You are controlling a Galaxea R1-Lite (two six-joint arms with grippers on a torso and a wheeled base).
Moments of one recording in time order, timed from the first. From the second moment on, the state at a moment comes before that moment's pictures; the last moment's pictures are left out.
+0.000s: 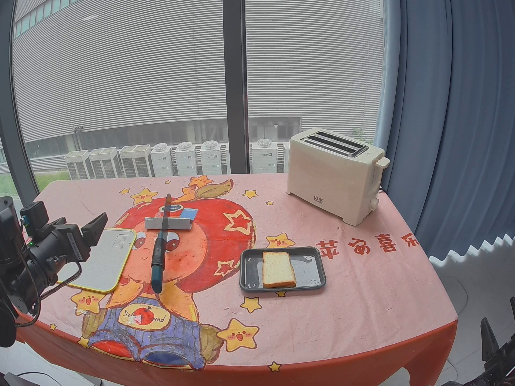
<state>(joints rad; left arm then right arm) -0.14 1.30 -0.34 -0.75 0.17 -0.15 0.00 0.02 -0.02 0.00 0.02 -0.01</state>
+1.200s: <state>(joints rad) -0.10 0.48 -0.02 -0.31 0.17 -0.07 0.00 0.02 -0.02 0.00 0.02 -0.01</state>
